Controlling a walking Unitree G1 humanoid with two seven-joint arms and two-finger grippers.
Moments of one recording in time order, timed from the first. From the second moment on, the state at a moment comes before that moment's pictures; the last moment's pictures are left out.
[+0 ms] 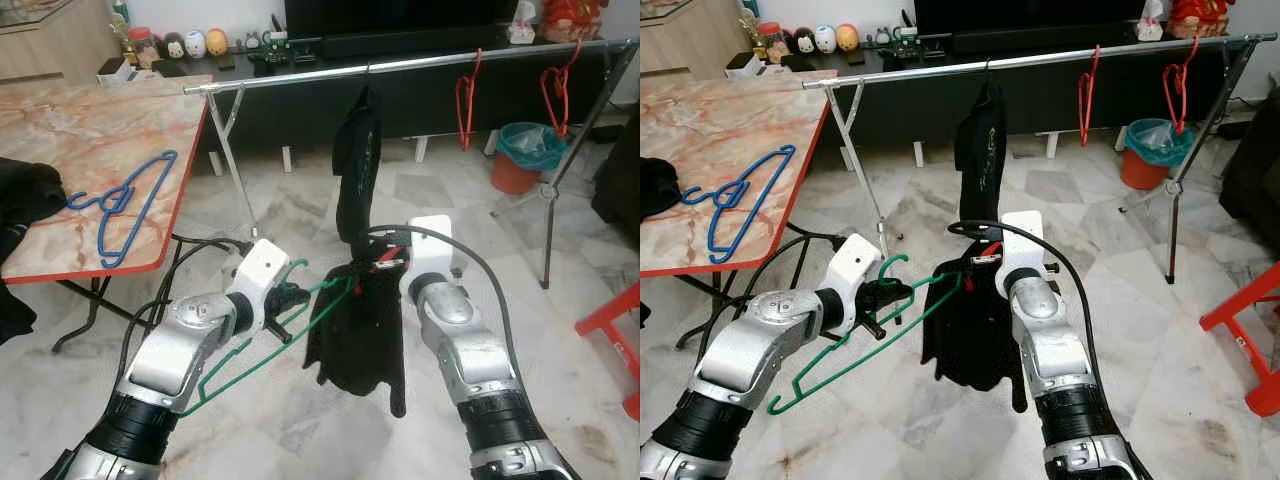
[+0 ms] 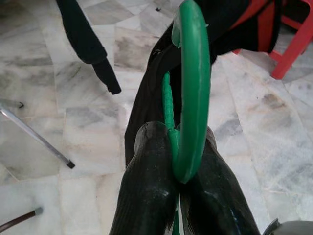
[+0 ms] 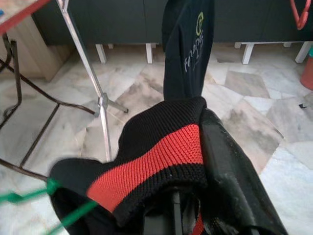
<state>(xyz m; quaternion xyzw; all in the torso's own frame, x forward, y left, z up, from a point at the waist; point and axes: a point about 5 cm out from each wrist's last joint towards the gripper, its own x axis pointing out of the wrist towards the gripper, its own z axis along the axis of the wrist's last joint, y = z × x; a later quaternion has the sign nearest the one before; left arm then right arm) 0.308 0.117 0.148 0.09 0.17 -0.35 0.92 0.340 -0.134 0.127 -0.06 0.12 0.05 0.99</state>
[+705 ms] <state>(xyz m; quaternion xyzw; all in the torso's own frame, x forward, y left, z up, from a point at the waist) 0.291 0.094 0.143 -0.01 0.17 -0.44 0.88 0.331 -0.115 0.111 -0.03 0.16 0.07 0.98</state>
